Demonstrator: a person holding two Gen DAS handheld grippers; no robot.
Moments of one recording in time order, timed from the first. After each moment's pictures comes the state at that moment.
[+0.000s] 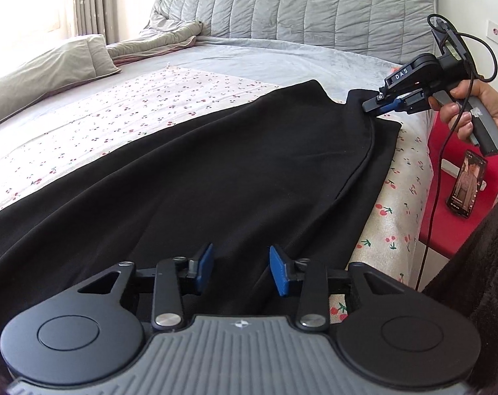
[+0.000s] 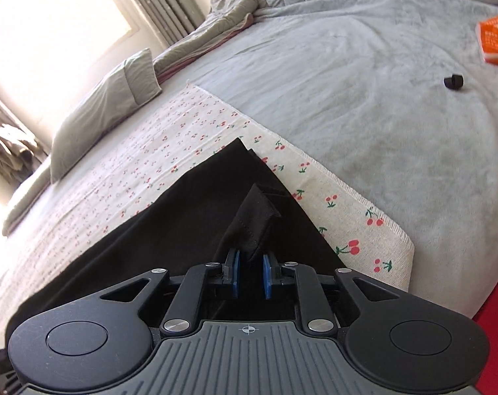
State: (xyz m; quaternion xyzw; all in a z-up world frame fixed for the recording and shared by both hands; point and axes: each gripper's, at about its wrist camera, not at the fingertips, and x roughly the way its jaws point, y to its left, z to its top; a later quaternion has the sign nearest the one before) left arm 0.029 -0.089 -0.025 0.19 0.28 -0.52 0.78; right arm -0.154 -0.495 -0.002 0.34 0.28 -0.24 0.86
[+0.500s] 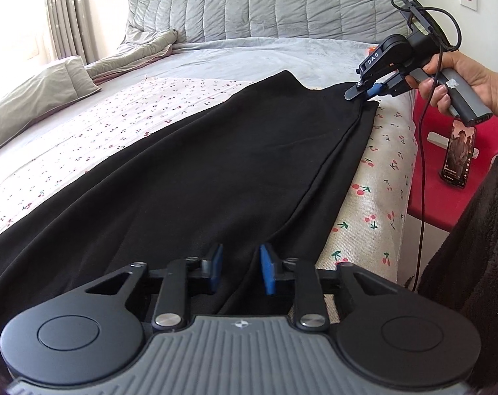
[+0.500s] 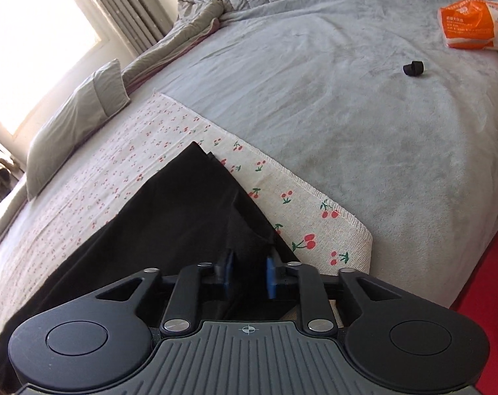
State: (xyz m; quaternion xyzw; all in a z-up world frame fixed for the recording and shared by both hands) left arm 0.007 -0.094 -0.028 0.24 0.24 -0.54 0.77; right arm -0.166 -0.502 -0.010 0.33 0.29 -0.29 0.85
